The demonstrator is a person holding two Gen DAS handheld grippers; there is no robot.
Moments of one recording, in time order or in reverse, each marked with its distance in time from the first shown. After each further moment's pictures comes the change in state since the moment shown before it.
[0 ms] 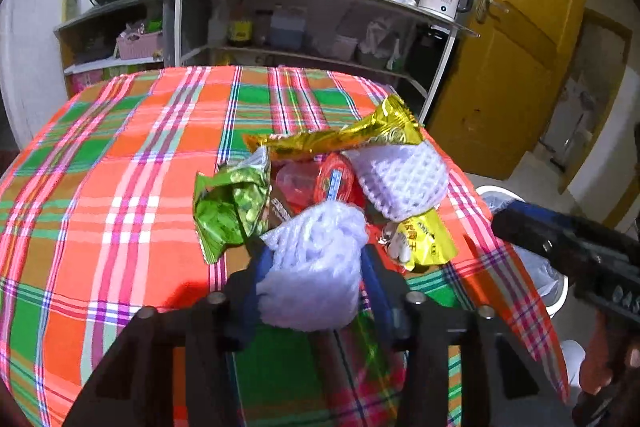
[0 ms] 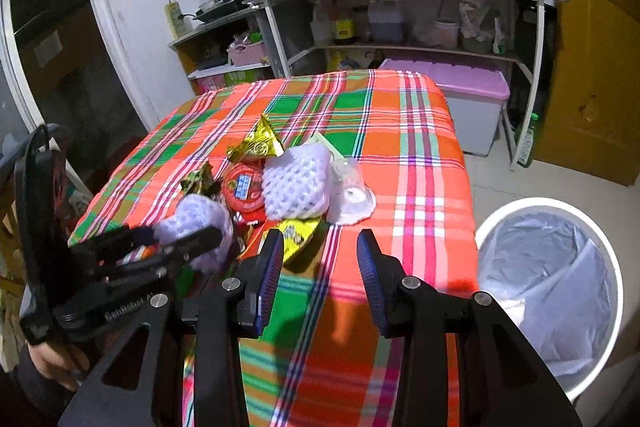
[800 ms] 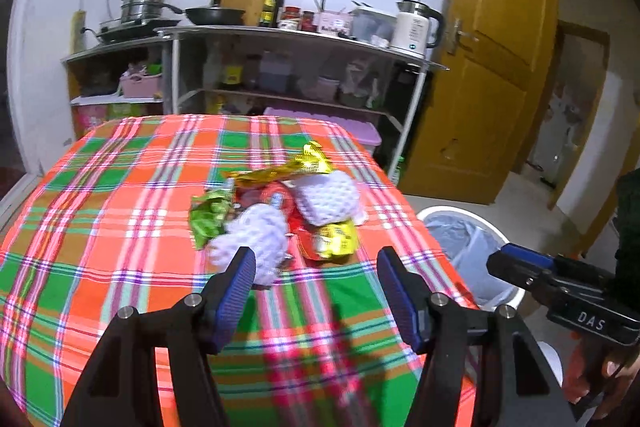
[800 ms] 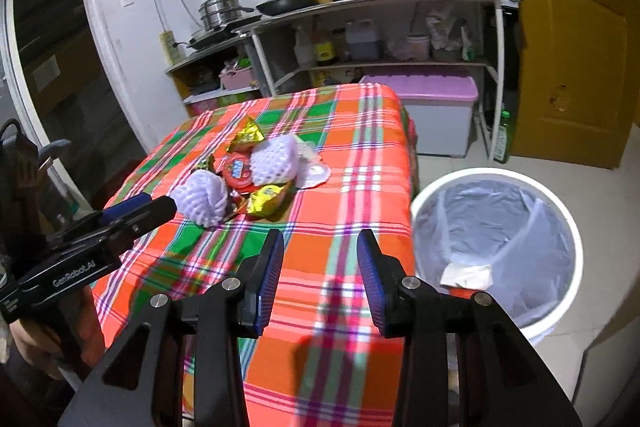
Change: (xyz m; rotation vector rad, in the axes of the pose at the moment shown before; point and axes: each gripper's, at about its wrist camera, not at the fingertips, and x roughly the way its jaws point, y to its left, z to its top) left arm -0.089 -0.047 -0.019 0.020 -0.152 0.000; right arm -0.086 -0.028 -0.050 0.049 -0.085 -0.017
